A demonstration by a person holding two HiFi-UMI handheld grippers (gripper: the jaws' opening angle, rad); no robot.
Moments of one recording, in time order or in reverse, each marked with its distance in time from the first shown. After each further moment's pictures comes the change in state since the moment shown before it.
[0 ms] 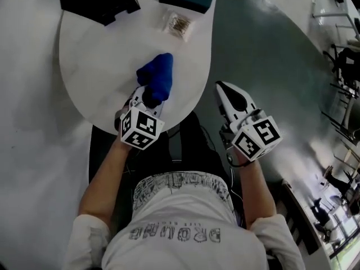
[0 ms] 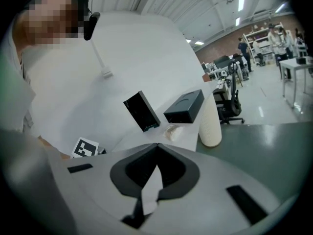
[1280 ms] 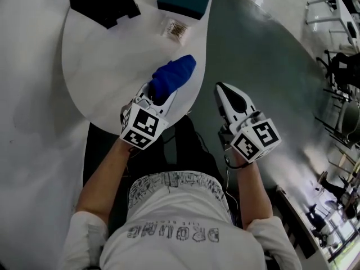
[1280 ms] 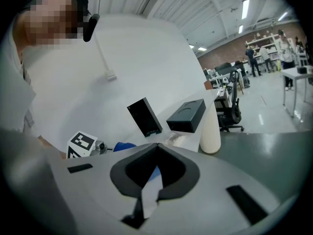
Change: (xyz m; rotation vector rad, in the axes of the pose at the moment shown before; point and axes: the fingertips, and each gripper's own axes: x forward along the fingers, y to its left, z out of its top) left arm -0.016 -0.013 0.074 -0.061 -0.239 -0.054; right arm -0.020 0.008 0.024 -0.051 -0.047 -0.014
